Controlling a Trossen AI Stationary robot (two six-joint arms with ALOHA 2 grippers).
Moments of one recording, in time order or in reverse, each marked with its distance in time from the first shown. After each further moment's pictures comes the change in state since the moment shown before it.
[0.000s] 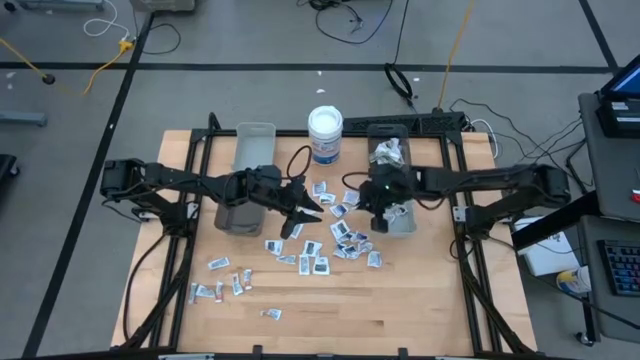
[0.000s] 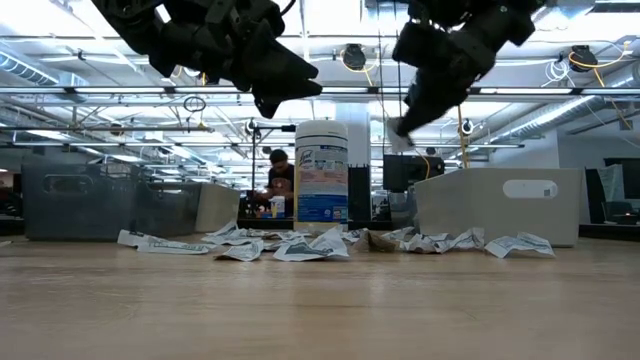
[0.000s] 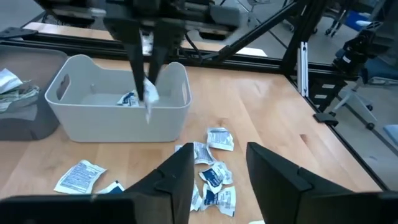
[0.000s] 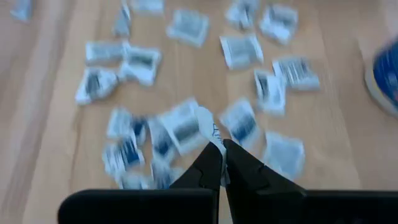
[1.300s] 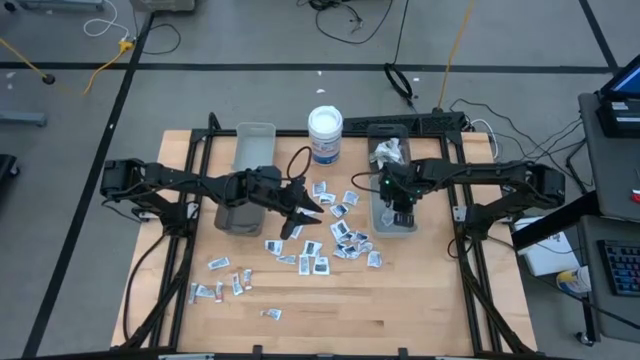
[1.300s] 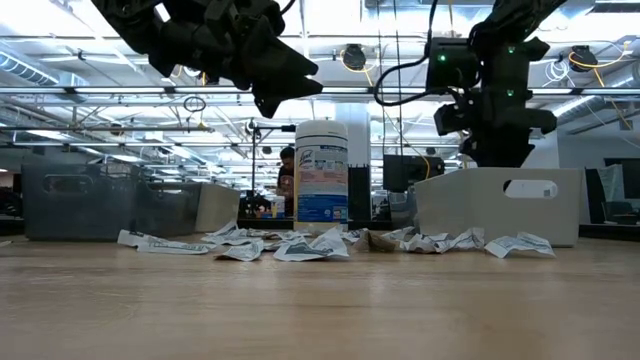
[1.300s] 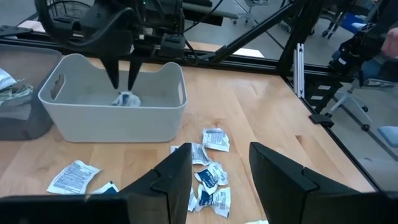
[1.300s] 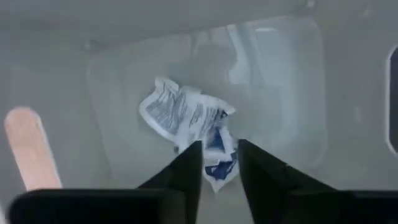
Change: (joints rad) left arm -0.007 0.000 0.000 0.003 0.002 -0.014; right arm -0.156 0.040 -0.070 -0.433 0.078 -0.072
